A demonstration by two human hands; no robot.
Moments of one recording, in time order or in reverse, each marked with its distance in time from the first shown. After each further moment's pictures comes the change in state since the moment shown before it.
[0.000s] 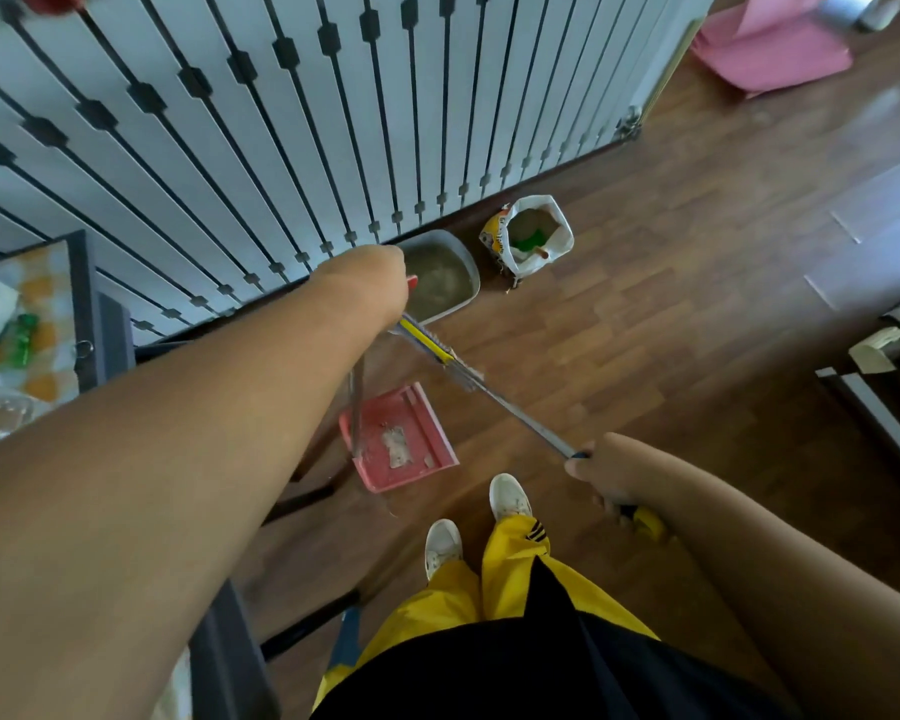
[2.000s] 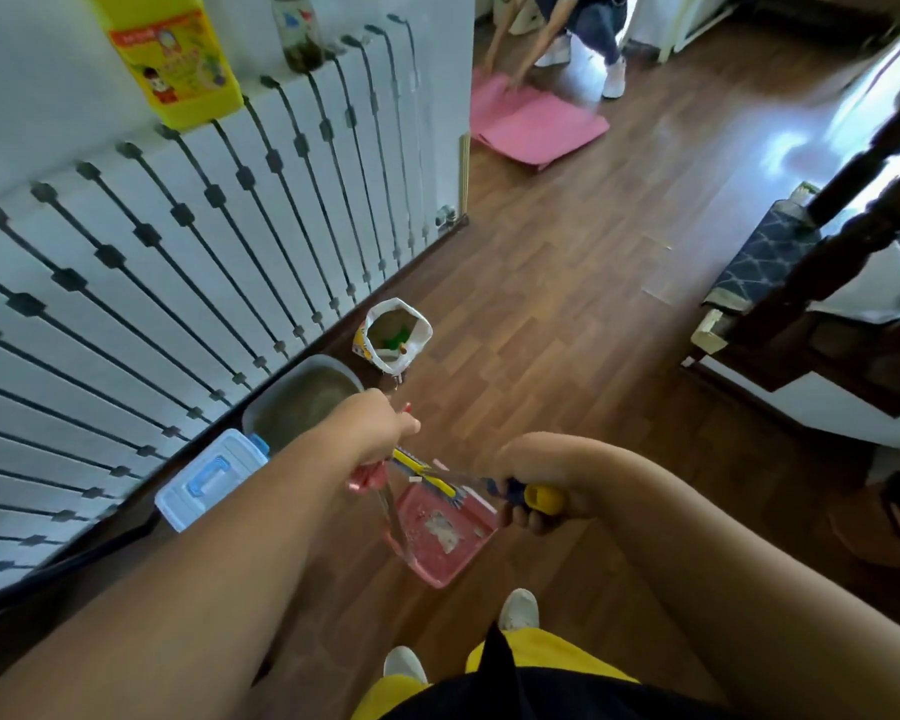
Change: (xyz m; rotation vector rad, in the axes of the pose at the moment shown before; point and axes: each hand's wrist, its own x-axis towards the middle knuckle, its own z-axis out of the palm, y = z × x) left_hand -0.031 0.234 -0.009 -0.544 -0.349 0.043; right_hand -0.082 0.116 -0.120 0.838 -0.174 0.011
